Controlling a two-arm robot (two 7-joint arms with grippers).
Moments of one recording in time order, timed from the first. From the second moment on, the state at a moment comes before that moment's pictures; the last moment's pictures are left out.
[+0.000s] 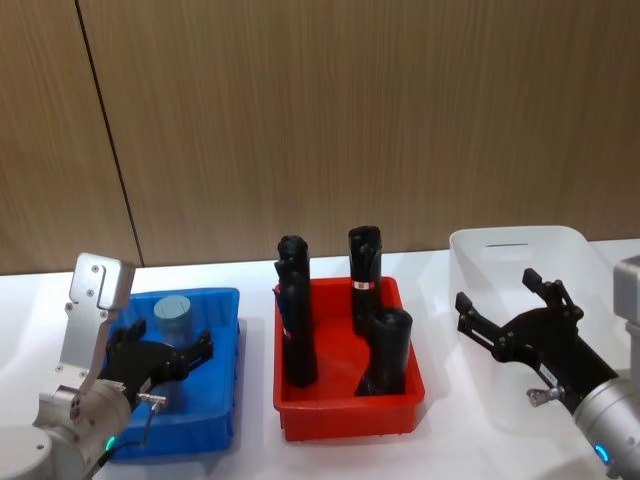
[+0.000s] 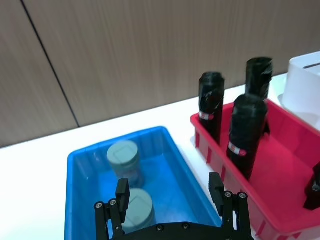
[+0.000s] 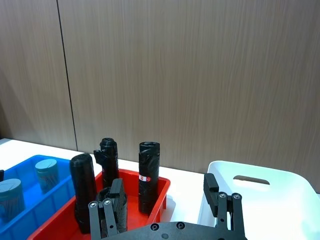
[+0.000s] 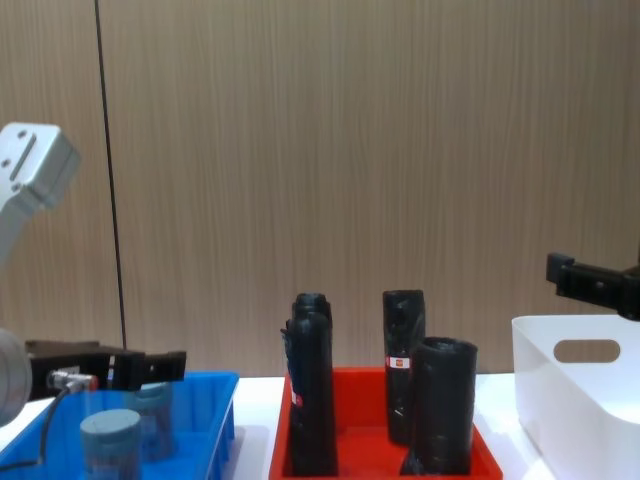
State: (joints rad) left arm -0.24 0.44 0.34 -1.55 -0.47 0.32 0.04; right arm -0.01 0.34 -0.23 -1.77 0.29 0.03 0.07
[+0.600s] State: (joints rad) left arm -0.25 0.41 0.32 -1.51 -0.54 0.45 0.15; right arm -0.01 0.34 -0.23 -1.77 0.29 0.03 0.07
